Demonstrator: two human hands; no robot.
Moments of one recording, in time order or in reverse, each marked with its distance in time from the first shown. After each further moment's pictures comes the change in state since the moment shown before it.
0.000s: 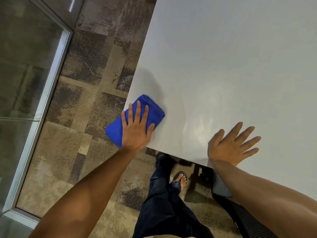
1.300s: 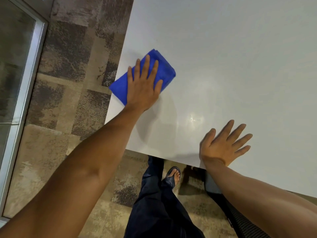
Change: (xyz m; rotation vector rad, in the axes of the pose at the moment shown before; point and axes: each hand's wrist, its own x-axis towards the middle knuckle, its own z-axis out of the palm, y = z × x) left_hand 0.148 0.056 -0.034 -0.033 0.136 0.110; right_hand -0.001 -0.002 -0.003 -0.069 -0.011 0.013
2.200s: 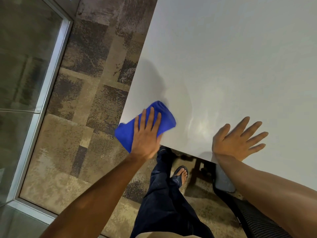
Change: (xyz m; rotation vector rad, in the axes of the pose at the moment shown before) left_hand -0.196 -0.011 0.025 -0.004 -0.168 0.013; right_hand 0.001 0.002 0.007 0.085 0.085 -0.045
